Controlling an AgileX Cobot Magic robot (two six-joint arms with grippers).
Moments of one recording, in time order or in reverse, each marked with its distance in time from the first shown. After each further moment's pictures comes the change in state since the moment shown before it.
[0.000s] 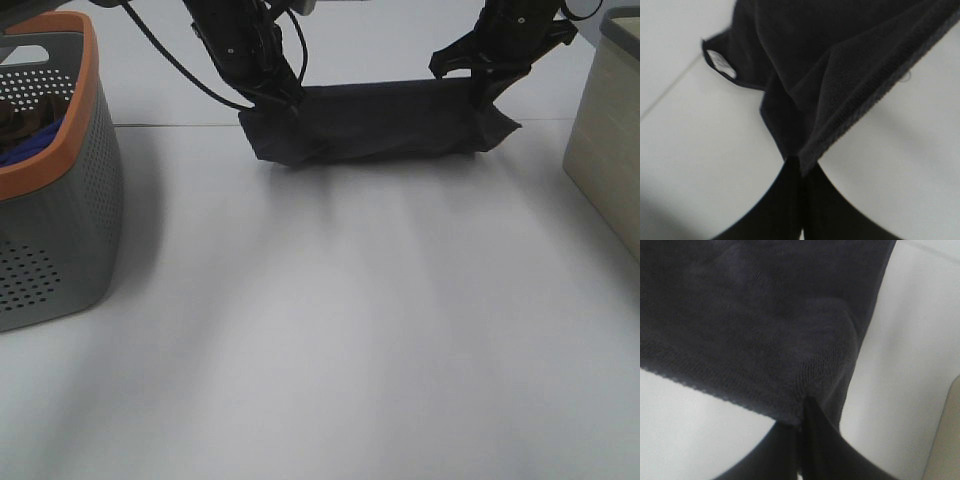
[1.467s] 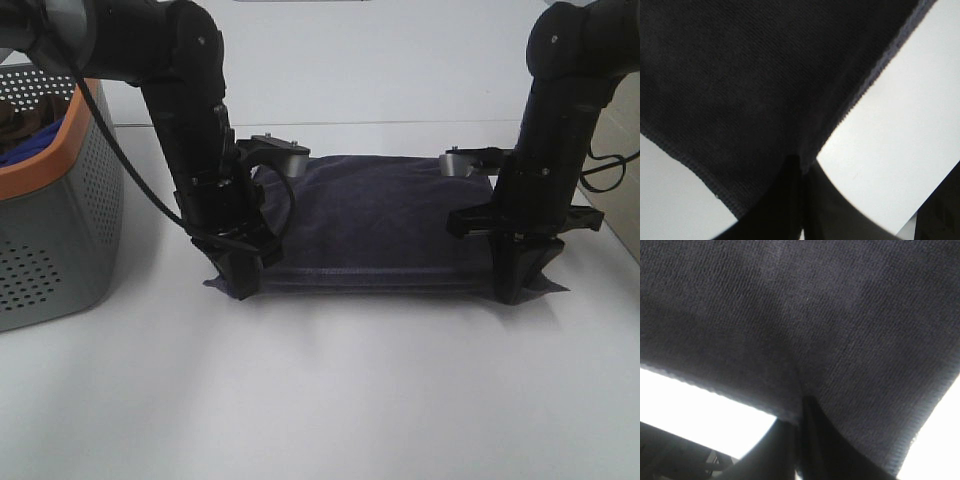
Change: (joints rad) left arm -0.034 -0.222 0.679 -0.296 0.134 0.124; right arm 0.002 -0.139 0.668 0.178 0.087 -0.003
